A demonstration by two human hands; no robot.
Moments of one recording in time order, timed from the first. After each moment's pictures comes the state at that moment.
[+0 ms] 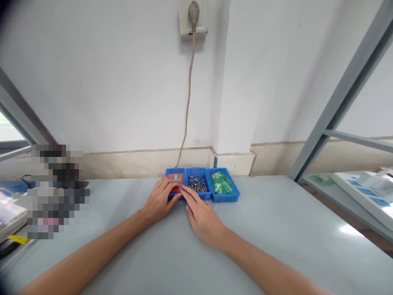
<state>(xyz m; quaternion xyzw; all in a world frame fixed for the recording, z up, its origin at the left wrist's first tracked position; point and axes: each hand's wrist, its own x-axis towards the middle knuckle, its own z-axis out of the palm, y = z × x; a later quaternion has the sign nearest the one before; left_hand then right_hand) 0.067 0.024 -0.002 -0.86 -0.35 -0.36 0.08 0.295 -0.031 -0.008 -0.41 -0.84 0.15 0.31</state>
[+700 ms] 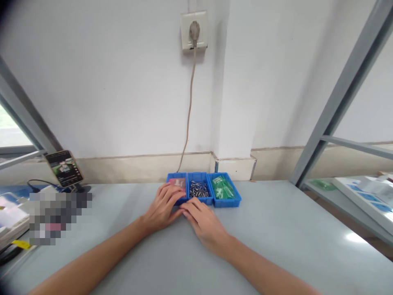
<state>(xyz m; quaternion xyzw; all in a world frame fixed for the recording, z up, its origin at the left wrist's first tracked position) 0.066 0.013 0.005 -0.89 -0.26 -0.35 0.14 0.293 -0.037 0.004 -0.37 -0.85 0.14 0.36</state>
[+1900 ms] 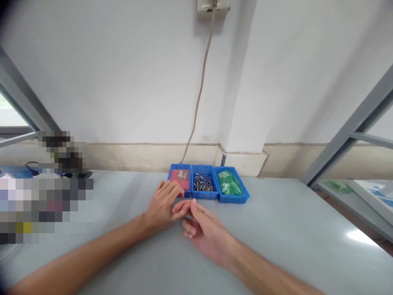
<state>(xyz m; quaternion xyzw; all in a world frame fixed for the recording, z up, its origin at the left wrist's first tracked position) 0.085 -0.013 0.017 -0.84 -0.34 -0.40 0.11 0.269 -0.065 0.017 -0.25 -0.37 0.79 0.42</state>
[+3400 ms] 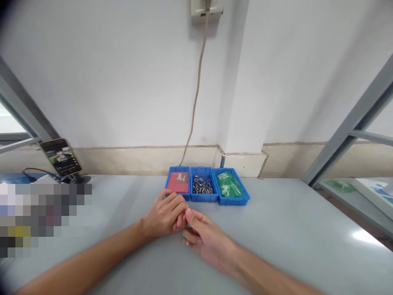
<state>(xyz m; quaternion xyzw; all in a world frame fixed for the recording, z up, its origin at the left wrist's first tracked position) 0.083 -0.010 0.011 -0.88 -0.21 -0.37 0.20 0.272 -0.066 0.007 -0.25 -0.36 0.81 0.38</state>
